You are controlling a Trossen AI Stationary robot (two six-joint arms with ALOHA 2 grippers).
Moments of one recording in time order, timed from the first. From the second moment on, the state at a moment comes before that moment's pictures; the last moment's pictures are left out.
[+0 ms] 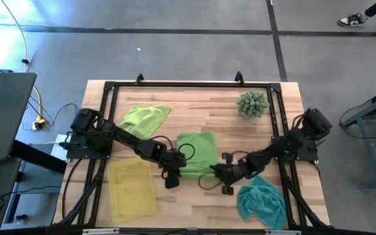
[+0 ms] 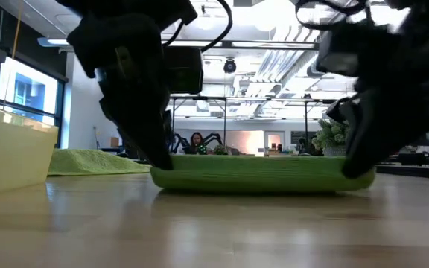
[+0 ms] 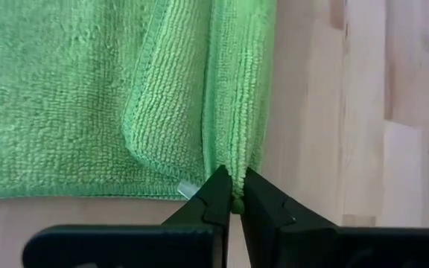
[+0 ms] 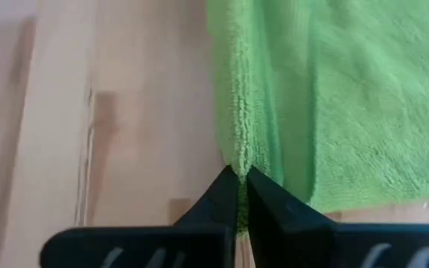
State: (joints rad) left arm -0.14 1.83 0.97 -0.14 0.15 -0.49; right arm 0.48 1.67 0.78 -0.11 0.22 0.51
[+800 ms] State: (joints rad) left arm -0.12 1.82 0.97 -0.24 0.03 -0.62; right arm 0.20 1.72 0.79 -0.10 0.06 0.65
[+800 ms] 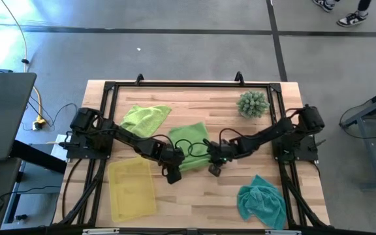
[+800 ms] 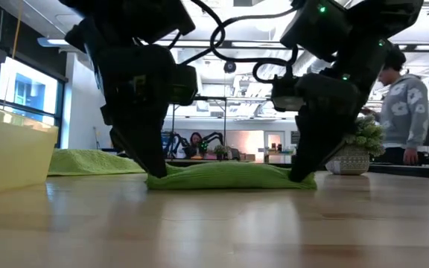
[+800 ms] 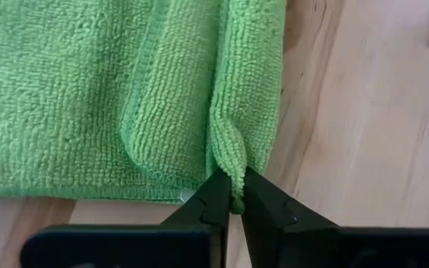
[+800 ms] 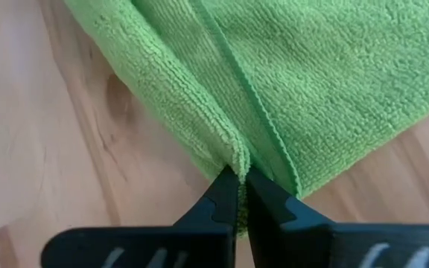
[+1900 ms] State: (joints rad) left arm -0.18 1.81 0.97 -0.16 -0.17 -0.18; right arm 0.19 1.73 0.78 -0.09 0.05 0.62
